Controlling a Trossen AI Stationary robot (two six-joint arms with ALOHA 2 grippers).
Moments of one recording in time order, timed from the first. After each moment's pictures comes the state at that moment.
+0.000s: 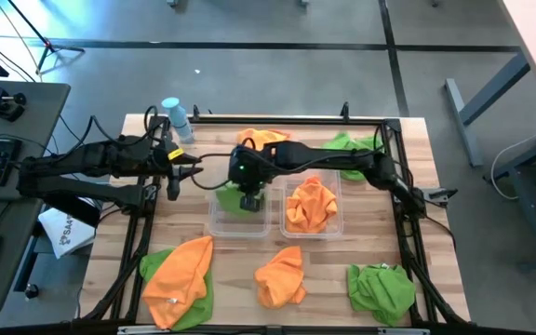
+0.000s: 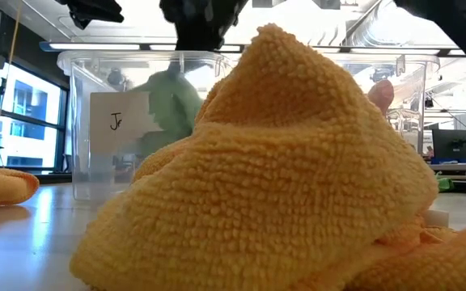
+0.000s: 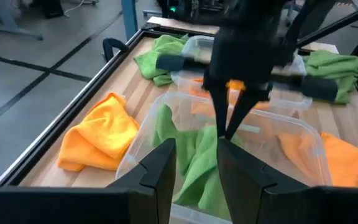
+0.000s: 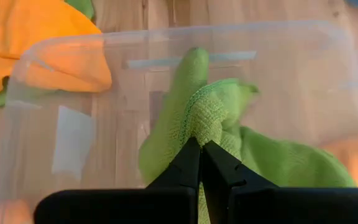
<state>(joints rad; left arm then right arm) 0.04 0.69 0.91 -0.69 -0.21 -0.12 -0.04 2.24 2.24 -0.97 -0.07 0.03</state>
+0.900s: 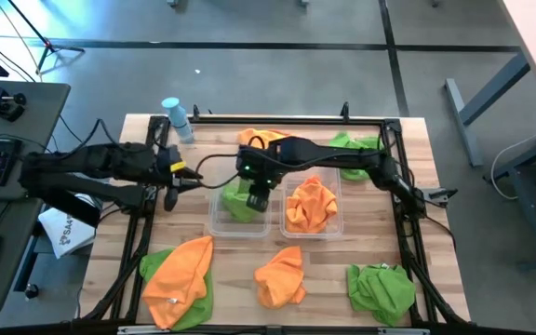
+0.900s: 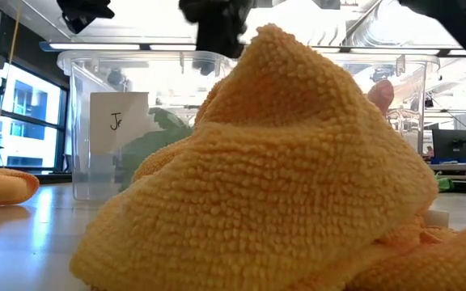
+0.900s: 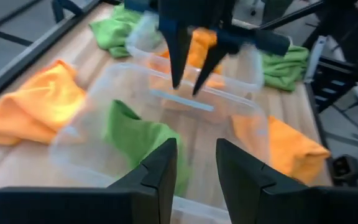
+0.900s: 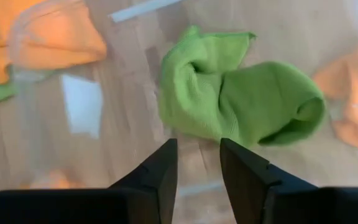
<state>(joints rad) -0.06 0.72 0.91 -0.73 -0.12 -0.30 -0.02 2.21 2.32 -1.24 -0.06 0.24</state>
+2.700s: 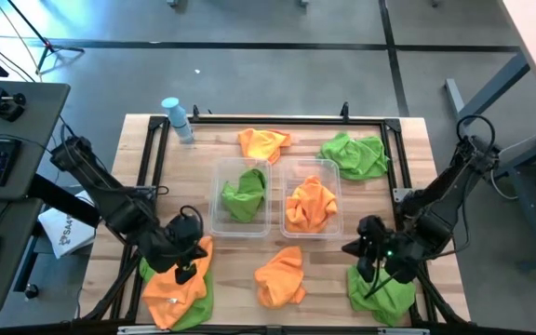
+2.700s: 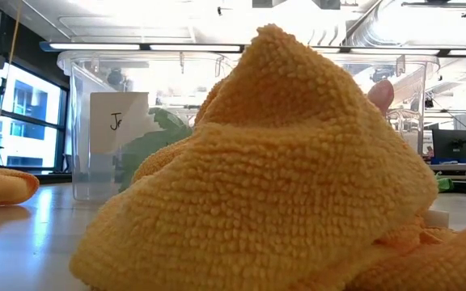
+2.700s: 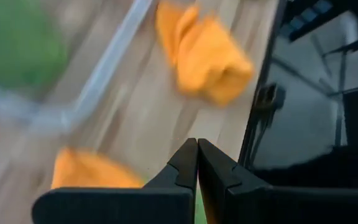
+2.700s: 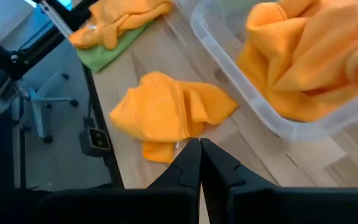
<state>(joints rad) -0.74 1.29 1.19 -0.89 -0.33 -1.12 0.86 1.22 1.06 -0.81 0.59 1.30</state>
